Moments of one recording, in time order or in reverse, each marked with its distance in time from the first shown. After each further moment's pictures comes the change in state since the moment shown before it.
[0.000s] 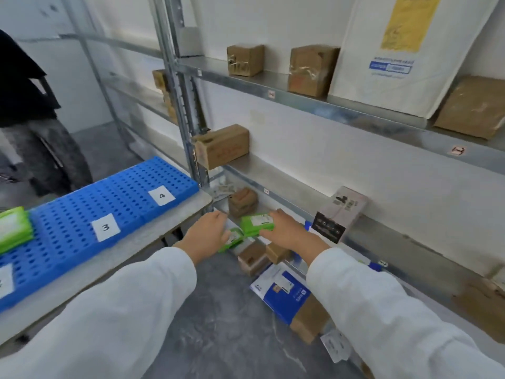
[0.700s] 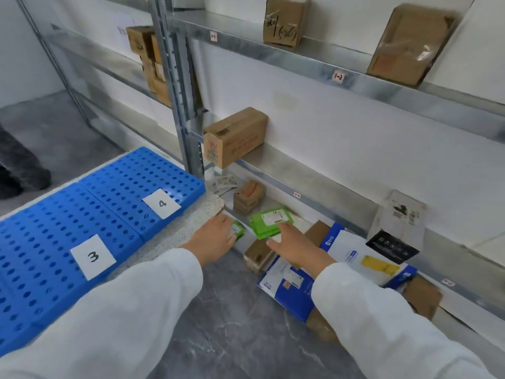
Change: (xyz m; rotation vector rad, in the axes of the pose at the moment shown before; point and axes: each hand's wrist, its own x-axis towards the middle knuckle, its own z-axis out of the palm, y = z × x) left_hand 0.139 -0.184 0.026 -0.058 -0.142 0.132; right_hand 0.167 -0.075 0.083 0.029 -0.062 0.232
